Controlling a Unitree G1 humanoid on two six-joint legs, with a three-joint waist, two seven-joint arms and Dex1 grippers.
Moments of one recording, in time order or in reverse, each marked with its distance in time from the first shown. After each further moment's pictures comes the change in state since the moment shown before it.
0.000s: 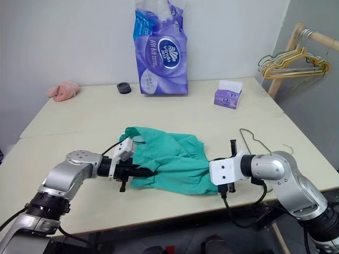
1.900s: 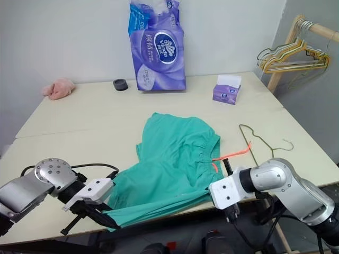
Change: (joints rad) left arm 0.196 0.487 -0.250 -0.294 -0.075 -0.358 -0.200; right arm 0.018 -0.131 0.120 -0.062 0.190 -0.025 0.090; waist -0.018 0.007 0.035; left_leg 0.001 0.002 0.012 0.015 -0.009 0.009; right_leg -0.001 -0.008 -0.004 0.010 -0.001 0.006
